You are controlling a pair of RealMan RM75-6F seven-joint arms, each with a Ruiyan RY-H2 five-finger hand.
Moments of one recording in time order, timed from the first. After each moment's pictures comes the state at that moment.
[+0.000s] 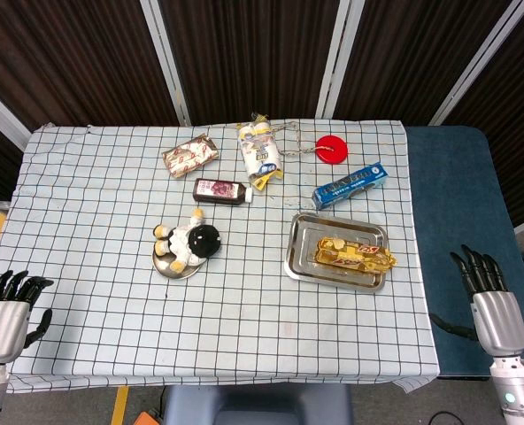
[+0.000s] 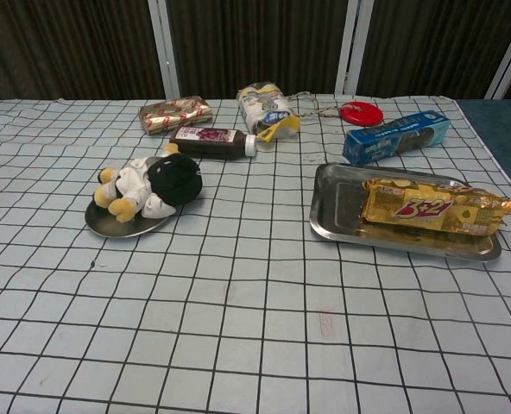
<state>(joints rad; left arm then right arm) -0.10 -1.23 -0.03 -1.48 1.52 1.52 0.18 0.07 -1.23 0.05 -1.49 -1.59 1.57 0.08</state>
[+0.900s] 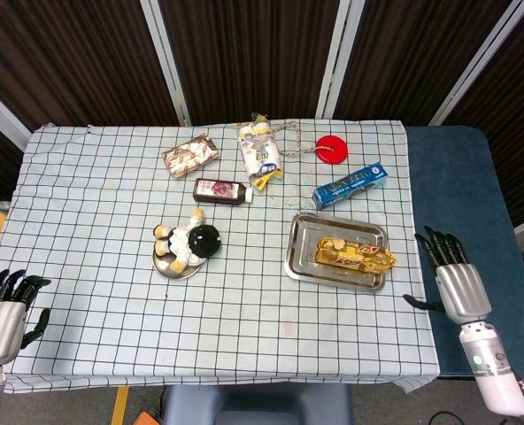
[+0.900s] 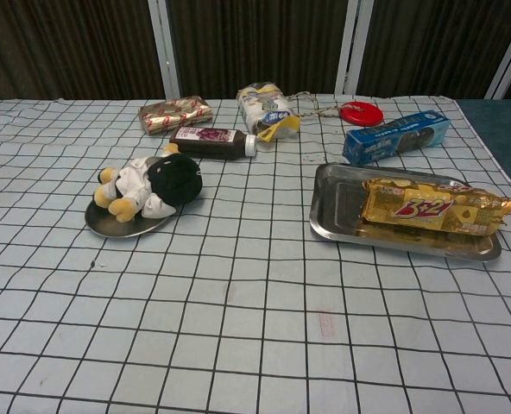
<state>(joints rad) -0.09 -1.22 -0.04 -1.50 1.53 1.55 0.17 0.24 -1.23 0.14 -1.57 -1.46 1.29 -0.05</state>
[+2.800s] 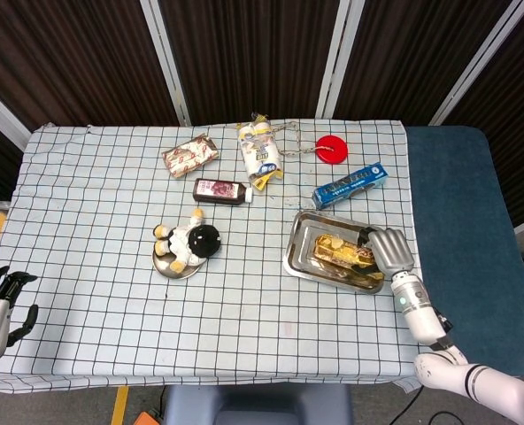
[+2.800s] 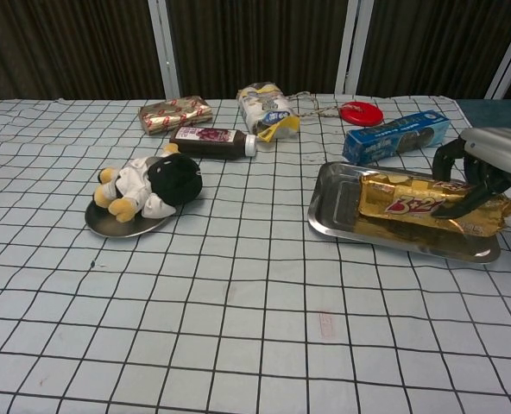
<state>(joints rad) -0.08 -1.19 -0.06 -1.51 1.52 1.57 0.11 0.56 -1.56 0.18 -1.19 -1.23 1.01 -0.13</state>
